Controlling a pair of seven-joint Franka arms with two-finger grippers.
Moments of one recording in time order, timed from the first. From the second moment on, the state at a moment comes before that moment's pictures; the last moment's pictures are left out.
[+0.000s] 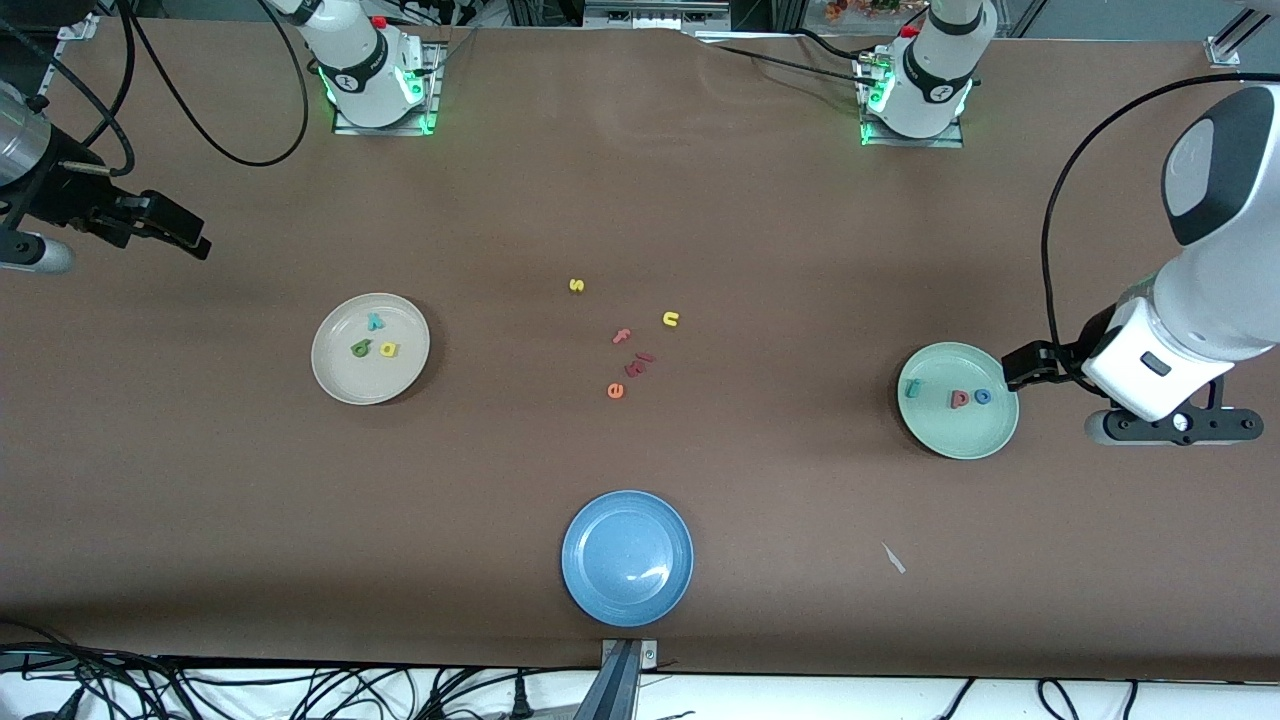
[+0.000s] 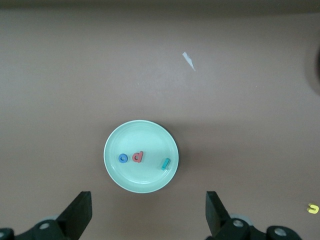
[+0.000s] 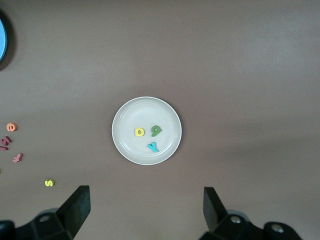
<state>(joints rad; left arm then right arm) 0.11 0.43 -0.32 -1.20 0.18 1.59 -0.20 0.01 -0.03 0.02 -1.68 0.03 1.65 0.18</state>
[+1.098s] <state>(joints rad) 0.07 0.31 -0.20 -1.41 0.07 1.80 -0.22 0.01 -0.02 0.03 -1.67 0.03 1.64 0.18</state>
